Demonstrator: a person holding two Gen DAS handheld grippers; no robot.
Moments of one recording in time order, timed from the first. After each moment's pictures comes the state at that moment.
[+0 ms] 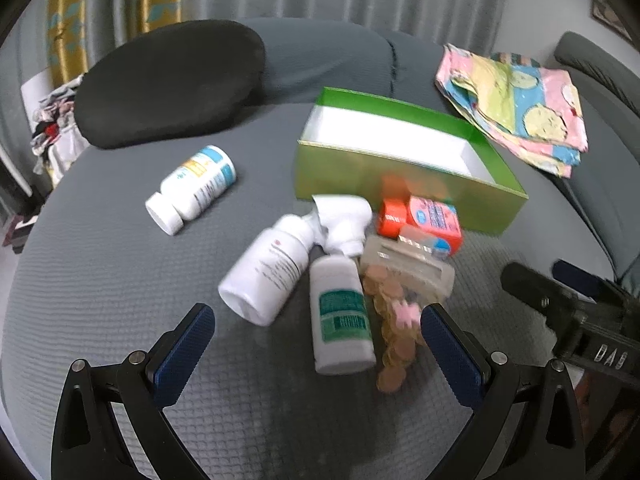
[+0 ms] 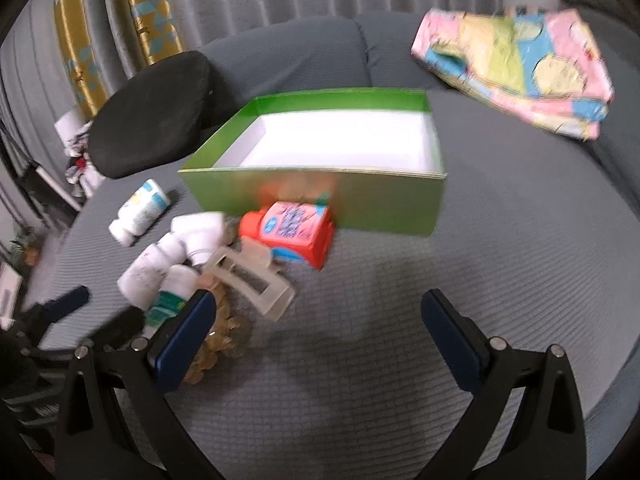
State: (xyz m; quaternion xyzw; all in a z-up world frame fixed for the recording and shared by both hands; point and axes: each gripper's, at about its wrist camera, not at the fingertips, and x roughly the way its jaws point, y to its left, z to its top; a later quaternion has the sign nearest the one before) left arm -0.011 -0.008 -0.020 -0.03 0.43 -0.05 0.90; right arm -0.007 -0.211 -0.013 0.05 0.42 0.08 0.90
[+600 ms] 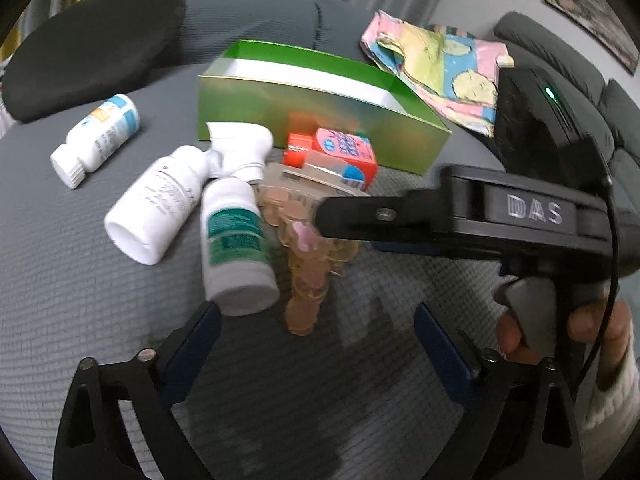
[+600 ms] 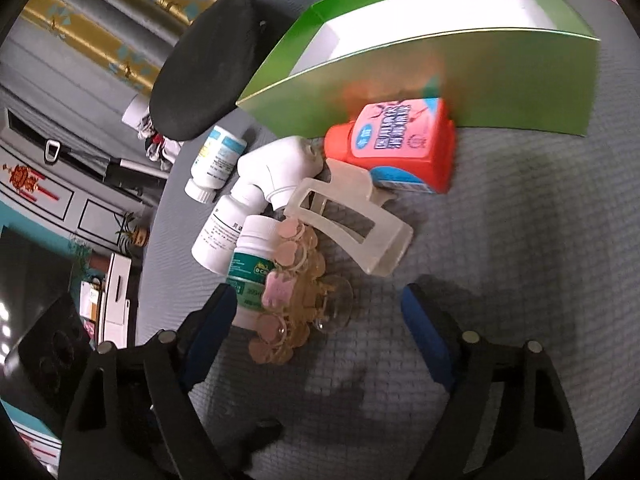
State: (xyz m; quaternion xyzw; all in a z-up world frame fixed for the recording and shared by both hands) left arm -0.028 -0.037 -0.049 -0.06 0.46 -0.19 0.86; right arm 0.030 -0.180 -0.067 0.19 0.54 0.25 0.78
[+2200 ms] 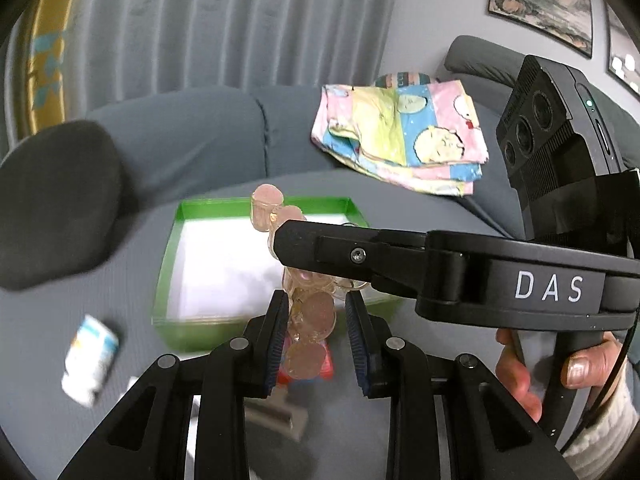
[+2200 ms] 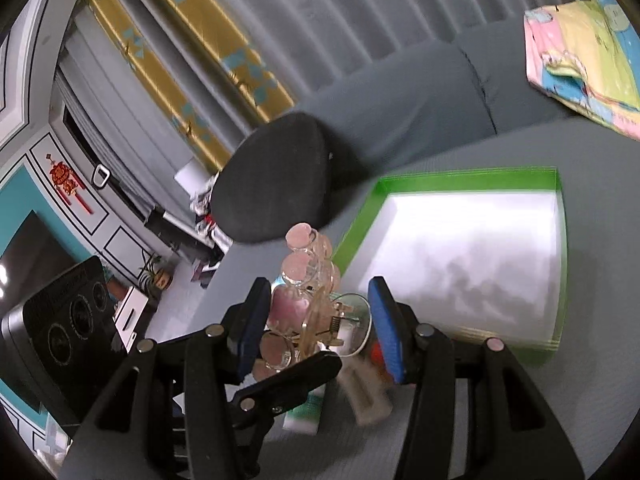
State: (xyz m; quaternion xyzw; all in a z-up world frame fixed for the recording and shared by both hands) left arm 0.053 -0.067 0.073 0.00 0.34 -0.24 0.91; right arm 0.095 -0.218 0.060 0.18 0.37 0.30 0.86
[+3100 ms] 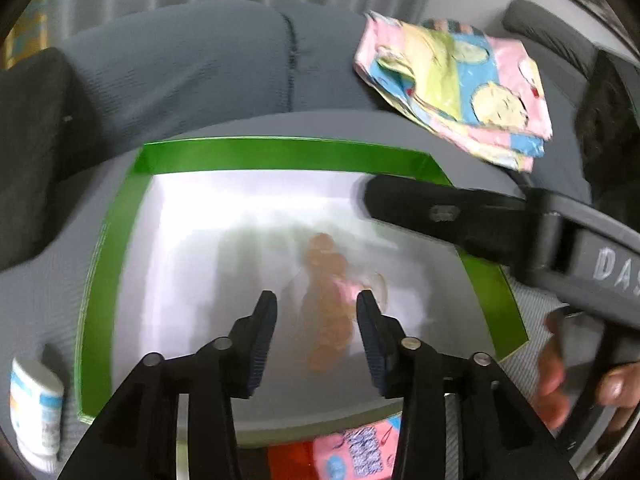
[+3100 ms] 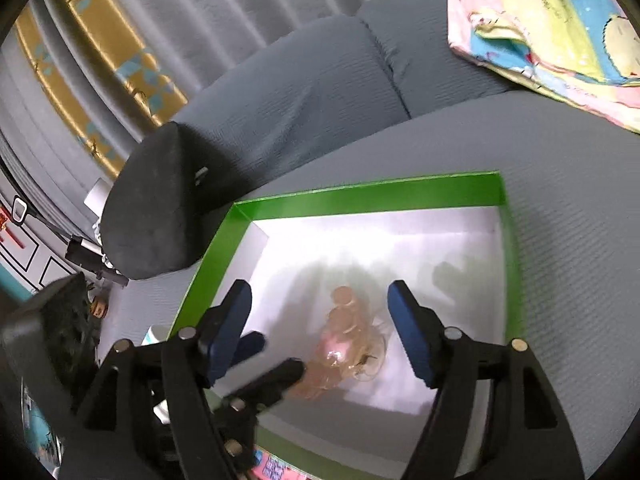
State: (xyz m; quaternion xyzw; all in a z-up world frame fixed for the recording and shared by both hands) left arm 0.166 -0.091 -0.013 -0.02 0.44 -0.20 0.88; right arm 0.195 -0.252 0.000 0.18 0.41 0.17 0.88
